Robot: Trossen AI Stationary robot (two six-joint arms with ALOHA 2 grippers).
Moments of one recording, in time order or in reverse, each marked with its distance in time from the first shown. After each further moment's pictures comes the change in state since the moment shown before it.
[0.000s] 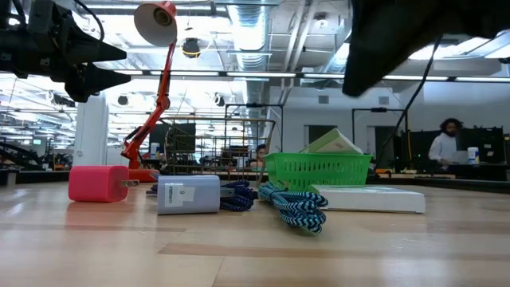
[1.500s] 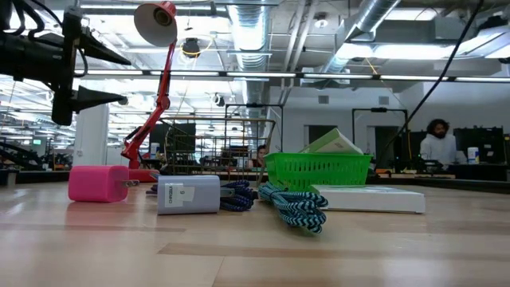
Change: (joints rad) left arm 0.003 0.001 0.000 -0.023 -0.301 -0.682; right arm 0.147 -0.446 0.096 -0.390 0.188 -0.603
